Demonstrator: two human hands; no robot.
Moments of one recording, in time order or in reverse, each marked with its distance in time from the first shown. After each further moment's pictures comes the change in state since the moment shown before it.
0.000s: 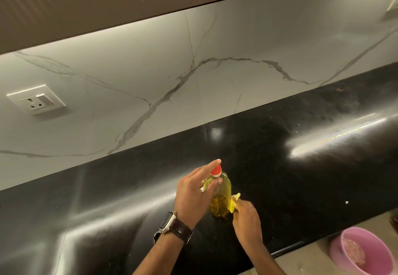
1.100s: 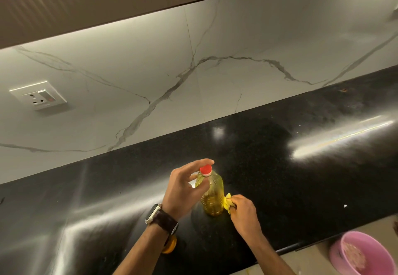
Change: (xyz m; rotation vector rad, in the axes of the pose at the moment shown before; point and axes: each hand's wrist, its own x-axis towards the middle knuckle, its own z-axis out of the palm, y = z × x) left_hand 0.010 0.002 -0.017 -0.155 -0.086 0.002; right_hand 0.027 0.013 -0.013 0.074 -0.147 -0.036
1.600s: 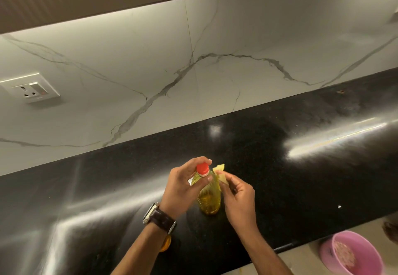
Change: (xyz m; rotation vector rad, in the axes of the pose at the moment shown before) left_hand 0.003 0.004 0.006 -0.065 -0.024 -0.006; right_hand -0.028 -0.090 -0.068 0.786 0.190 -0.060
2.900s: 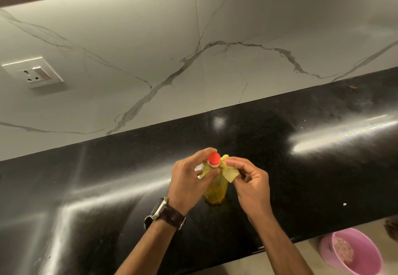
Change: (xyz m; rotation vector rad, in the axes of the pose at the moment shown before) left_hand -0.004 0.003 0.012 0.098 0.132 -0.040; right_hand 0.018 -0.008 -0.019 0.111 -0.065 -0.066
